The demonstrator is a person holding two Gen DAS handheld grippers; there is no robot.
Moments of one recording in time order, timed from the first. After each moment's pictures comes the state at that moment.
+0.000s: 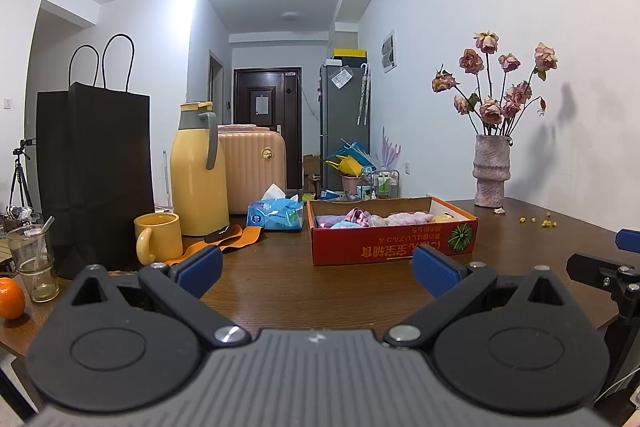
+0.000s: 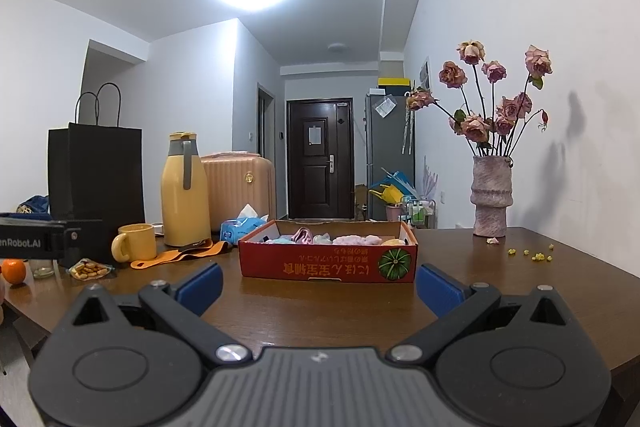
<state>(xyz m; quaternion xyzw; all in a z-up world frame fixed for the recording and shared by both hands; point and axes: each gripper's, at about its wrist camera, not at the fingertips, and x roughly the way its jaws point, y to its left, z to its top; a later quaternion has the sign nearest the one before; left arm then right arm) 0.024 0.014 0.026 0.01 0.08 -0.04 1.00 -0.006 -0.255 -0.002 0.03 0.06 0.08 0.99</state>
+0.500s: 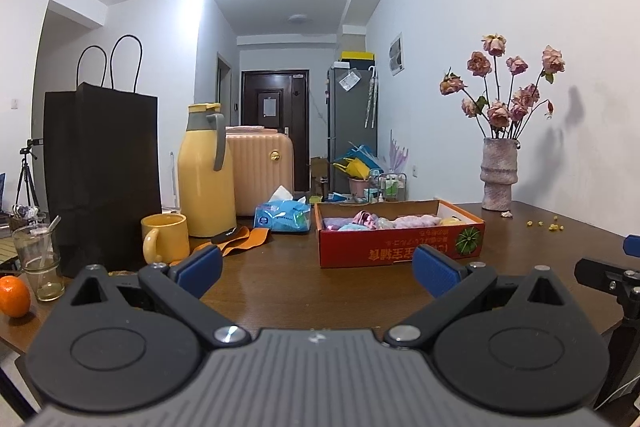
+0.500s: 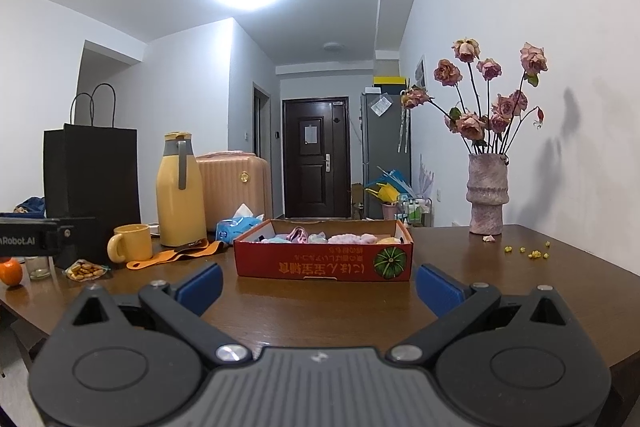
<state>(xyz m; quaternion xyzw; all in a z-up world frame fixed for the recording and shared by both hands) 0.026 0.015 0.024 0.01 0.08 -0.02 1.00 -0.003 -0.256 -0.006 0.03 0.06 0.07 0.99</state>
